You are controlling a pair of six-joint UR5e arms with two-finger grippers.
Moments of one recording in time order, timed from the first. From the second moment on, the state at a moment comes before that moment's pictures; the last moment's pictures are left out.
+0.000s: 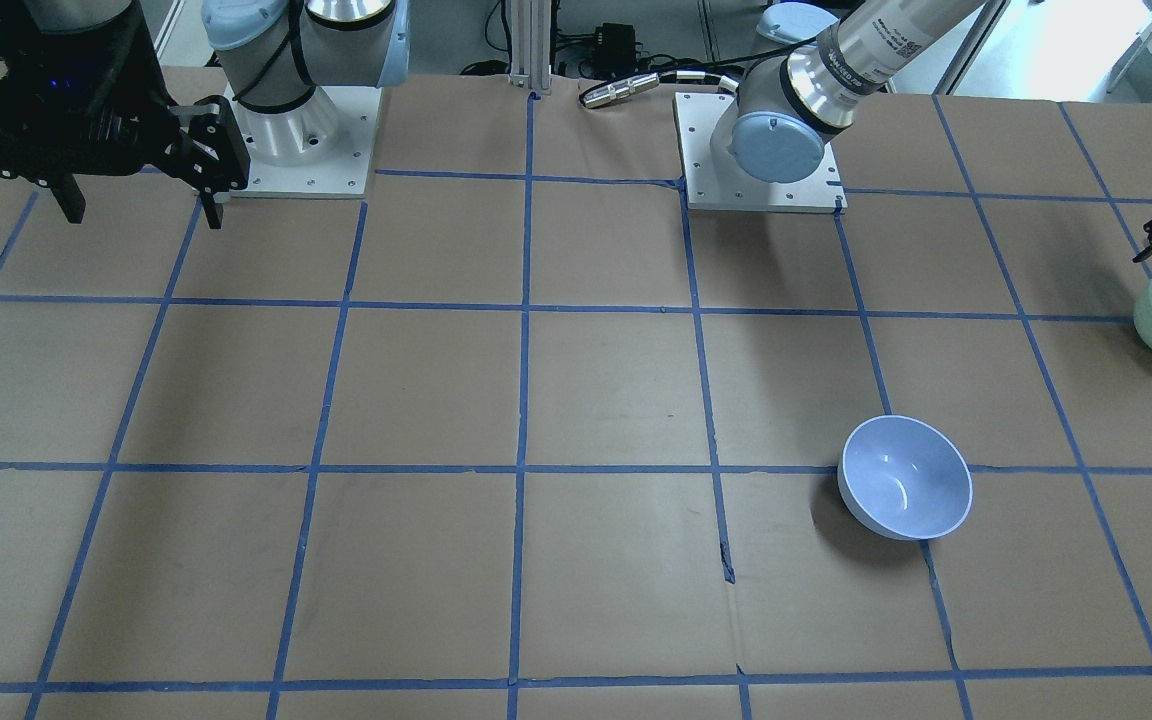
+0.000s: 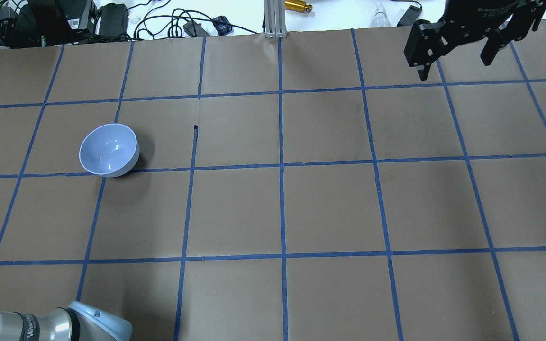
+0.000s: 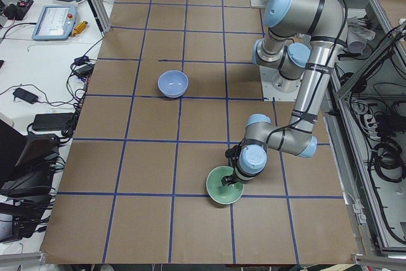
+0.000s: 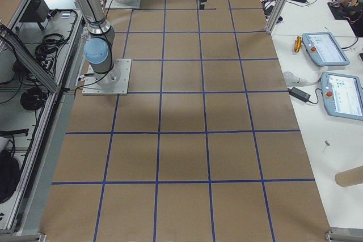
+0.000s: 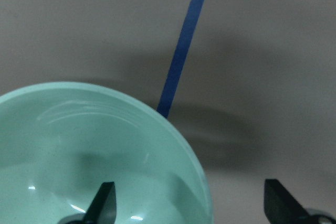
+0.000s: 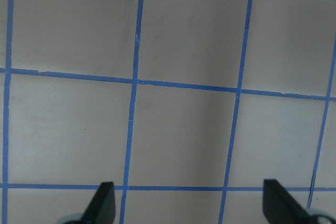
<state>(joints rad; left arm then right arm) -0.28 -2.03 -1.76 -0.94 1.57 2.54 1.60 -1.53 1.37 -1.45 -1.74 -0.09</state>
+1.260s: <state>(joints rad) -0.28 -2.04 -1.76 -0.92 1.57 2.55 1.60 -1.53 1.37 -1.45 -1.74 -0.09</state>
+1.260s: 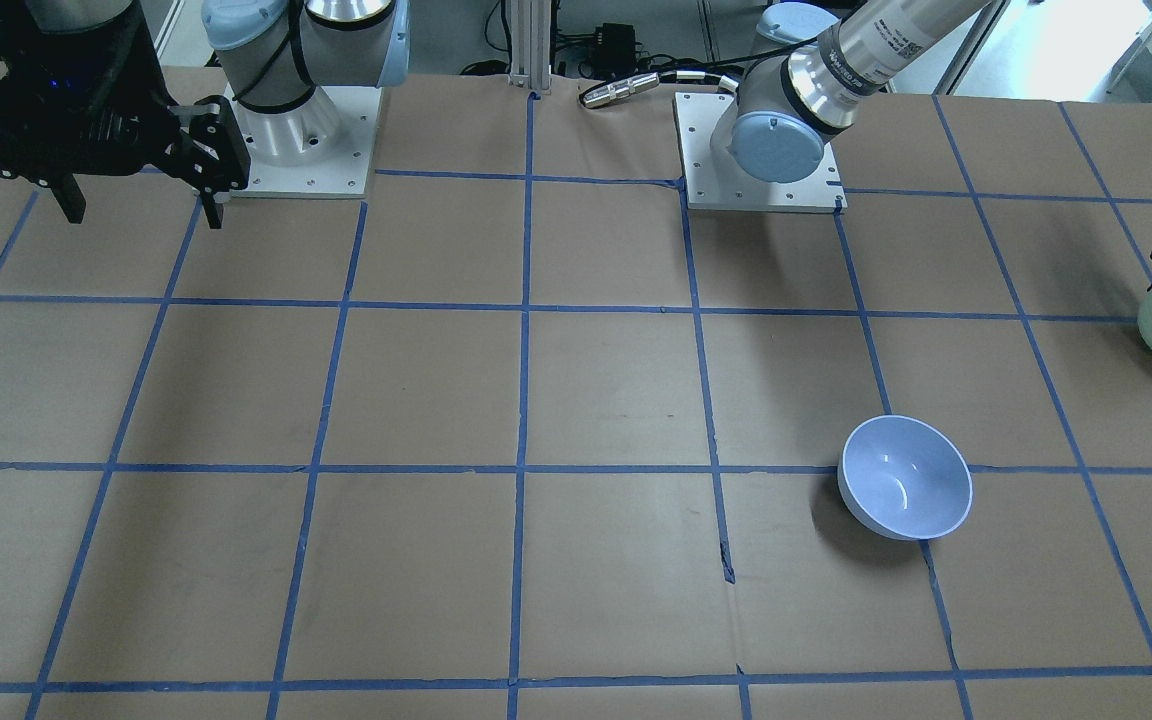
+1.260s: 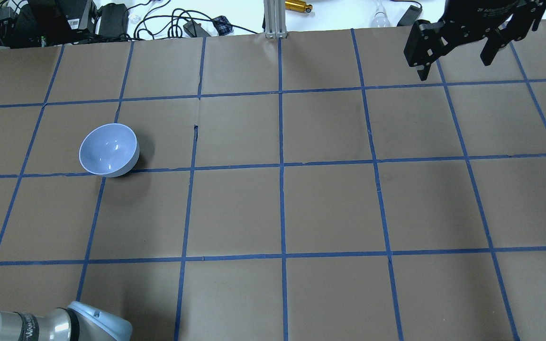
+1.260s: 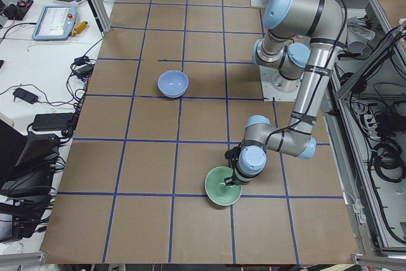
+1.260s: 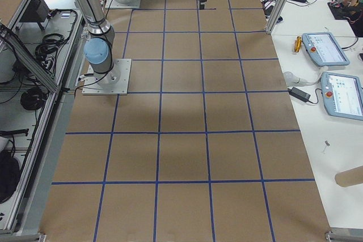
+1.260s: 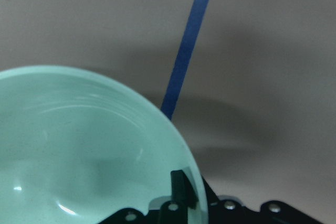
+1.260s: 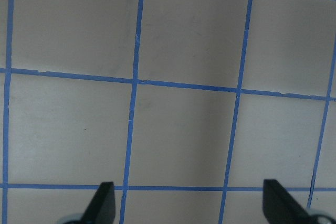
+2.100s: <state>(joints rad) -0.34 -1.97 -1.76 -0.94 1.58 2.53 1.60 -1.53 1.37 -1.45 -1.74 -0.09</state>
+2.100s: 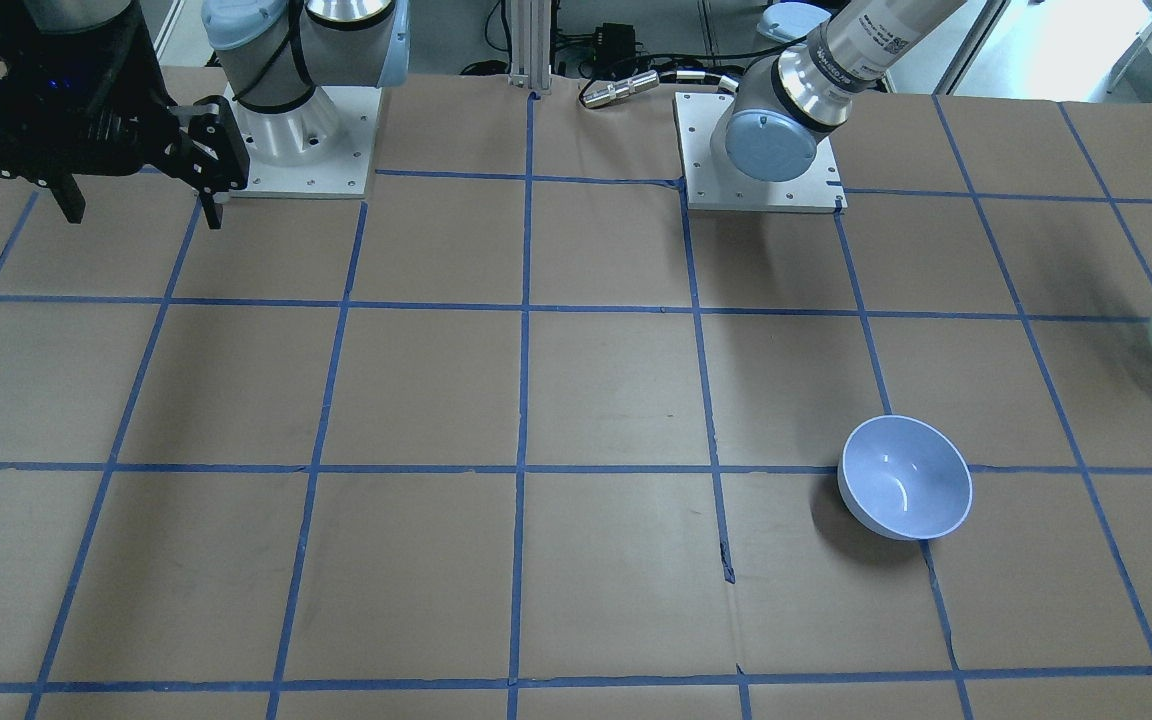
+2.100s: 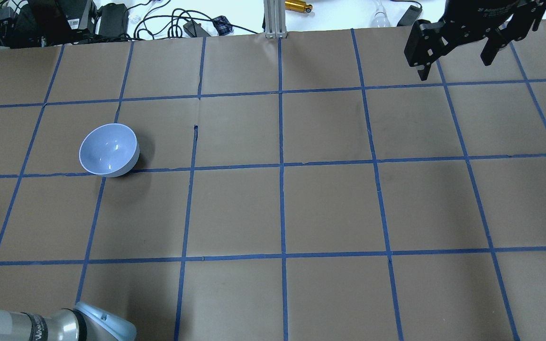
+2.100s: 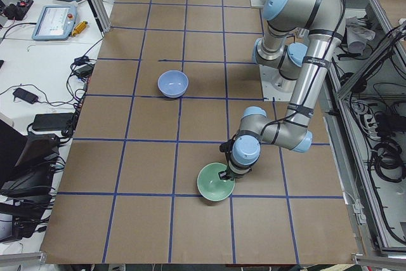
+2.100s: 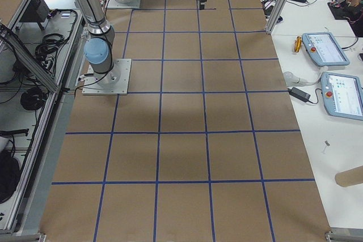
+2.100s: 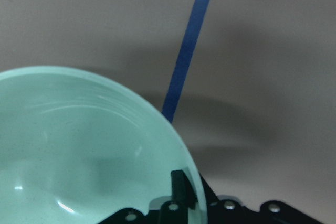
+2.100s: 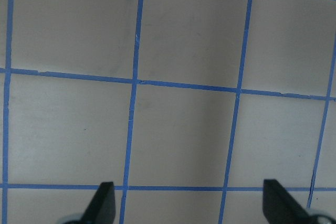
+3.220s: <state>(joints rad) -0.83 -1.81 -1.65 -1.09 1.50 2.01 1.60 -1.53 1.37 -1.45 -1.74 -0.09</state>
